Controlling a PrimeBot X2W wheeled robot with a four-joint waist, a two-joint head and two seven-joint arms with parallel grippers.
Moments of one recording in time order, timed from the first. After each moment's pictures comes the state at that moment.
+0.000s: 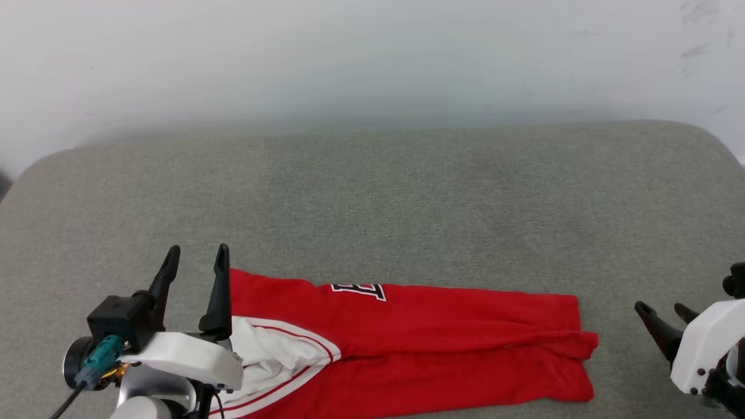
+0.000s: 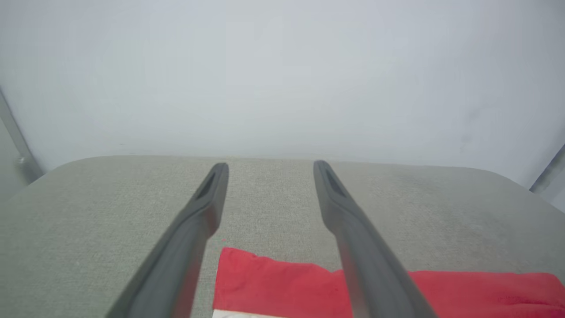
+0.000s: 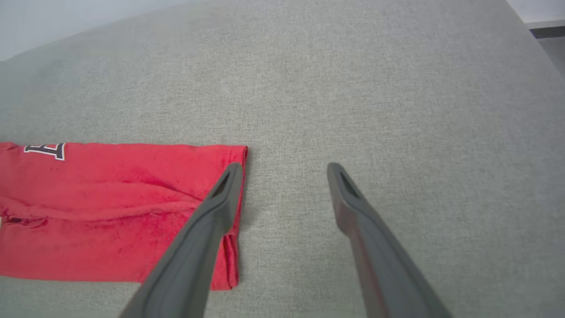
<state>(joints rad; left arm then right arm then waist) -0.08 0.42 -0.31 -0.05 -0.57 0.22 -0.15 -0.10 -0.32 -0.09 0.14 0.49 0.13 0.56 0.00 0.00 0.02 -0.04</state>
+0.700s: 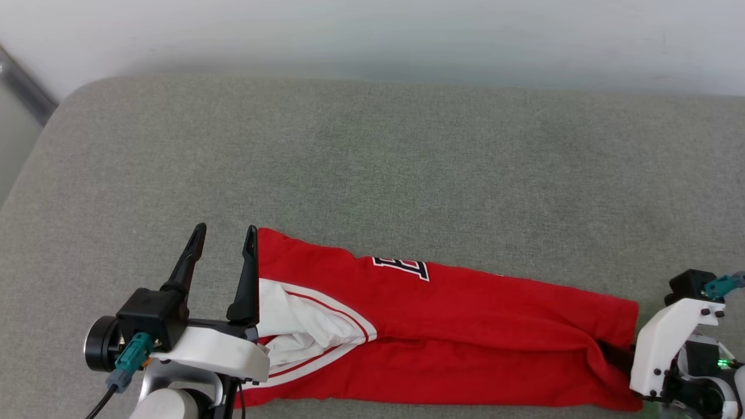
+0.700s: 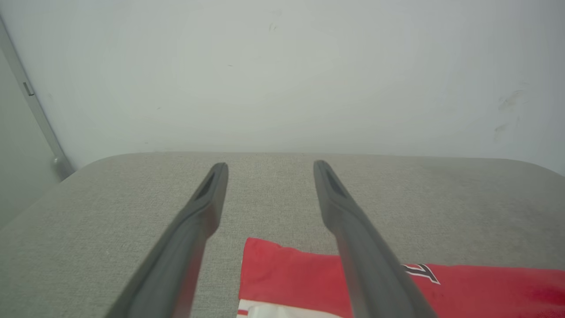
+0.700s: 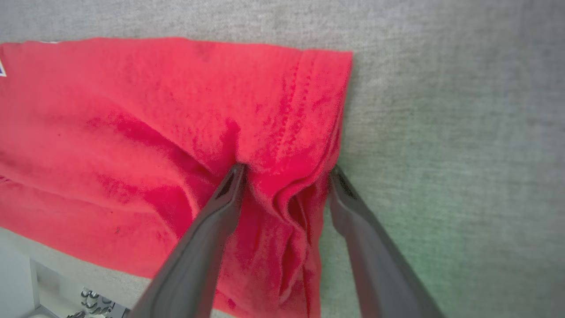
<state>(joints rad) -0.13 0.40 -0.38 -0.11 -0.47 0.26 -0.18 -0.18 -0.27 -0.01 0.34 0.57 0.13 0.78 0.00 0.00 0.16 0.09</state>
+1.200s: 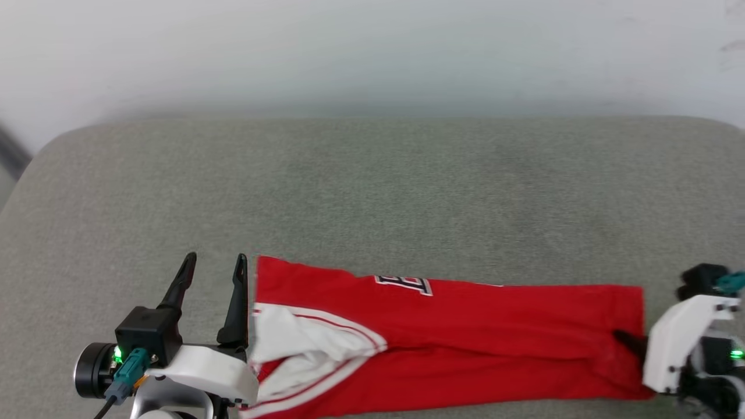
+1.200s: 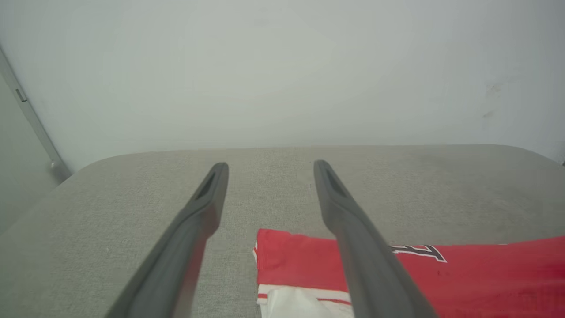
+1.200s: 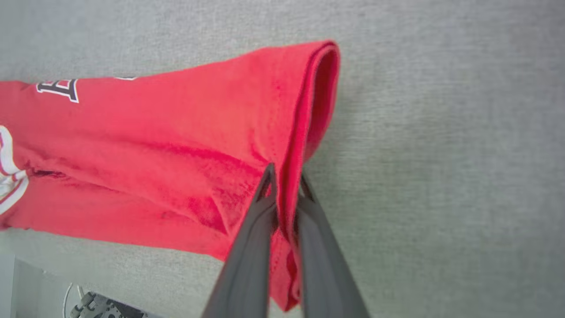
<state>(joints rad) -0.06 0.43 -0.38 -0.11 -0.47 0.30 -0.14 -0.20 -0.33 0.03 0.35 0.60 0.13 0.70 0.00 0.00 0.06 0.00</state>
